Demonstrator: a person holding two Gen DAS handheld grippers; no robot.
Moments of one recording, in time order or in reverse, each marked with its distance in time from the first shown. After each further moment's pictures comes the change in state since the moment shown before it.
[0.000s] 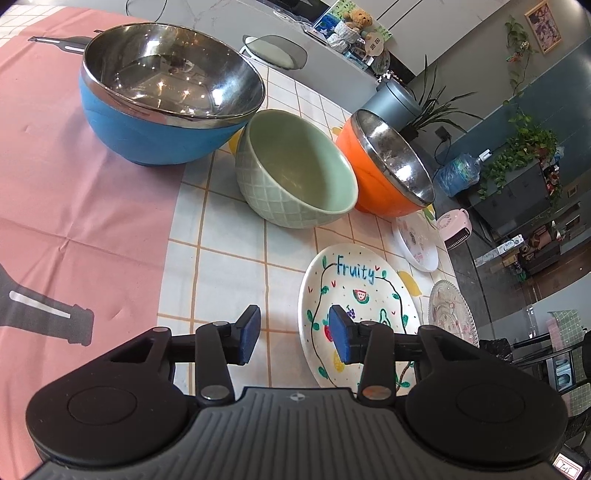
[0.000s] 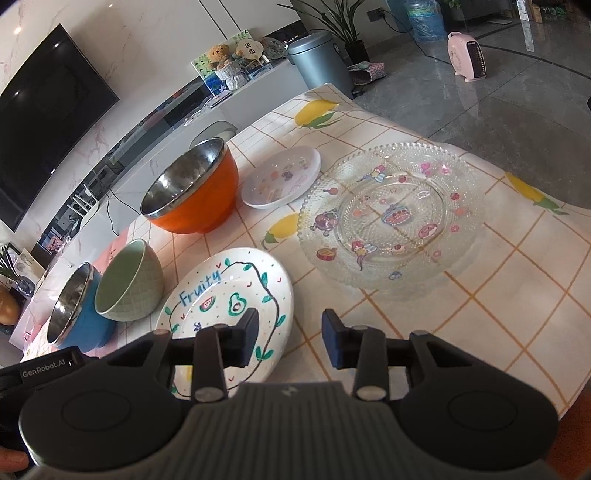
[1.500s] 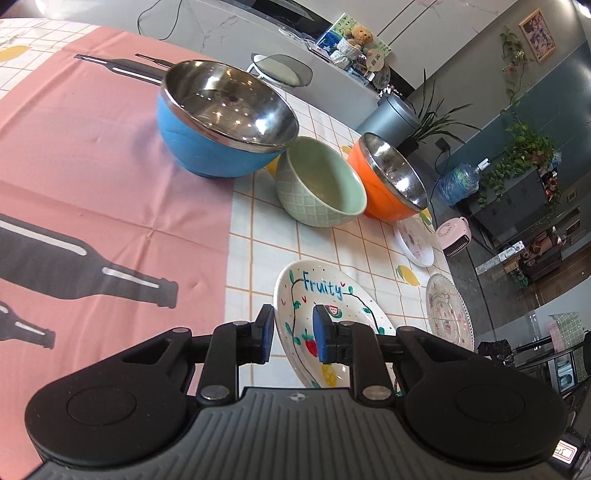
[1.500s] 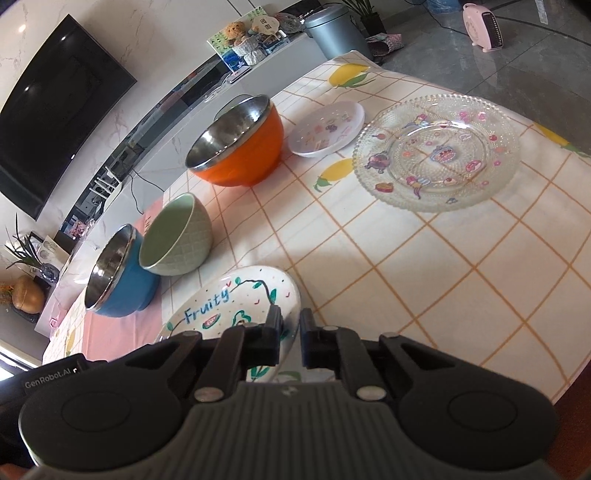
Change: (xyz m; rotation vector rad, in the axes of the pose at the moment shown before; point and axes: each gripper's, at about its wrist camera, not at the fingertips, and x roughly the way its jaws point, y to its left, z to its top) left arm -0.068 0.022 -0.014 0.000 -0.049 0.017; right arm -0.013 0.036 -0.035 0.019 0.085 0.083
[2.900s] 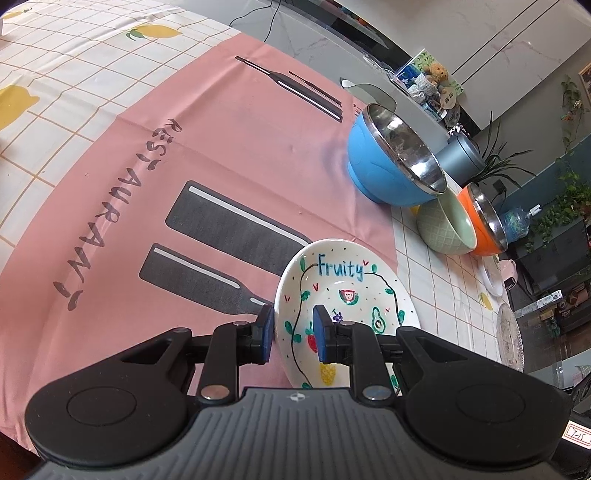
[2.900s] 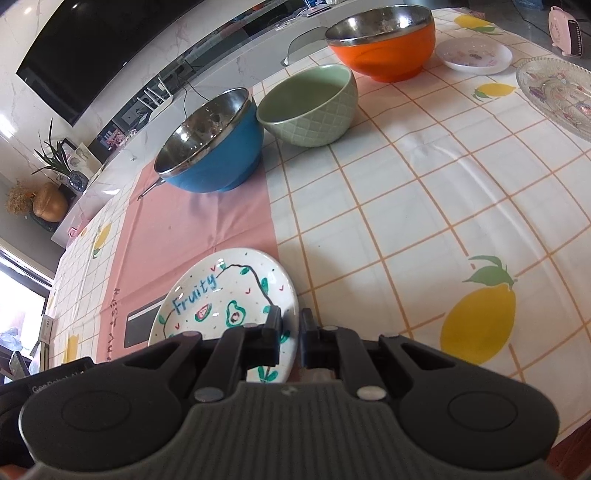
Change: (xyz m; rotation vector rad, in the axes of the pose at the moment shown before) left arm -0.048 0.103 -0.020 -0.143 -0.062 0.139; right arm 0.039 0.101 -0.074 -0.195 0.180 0.066
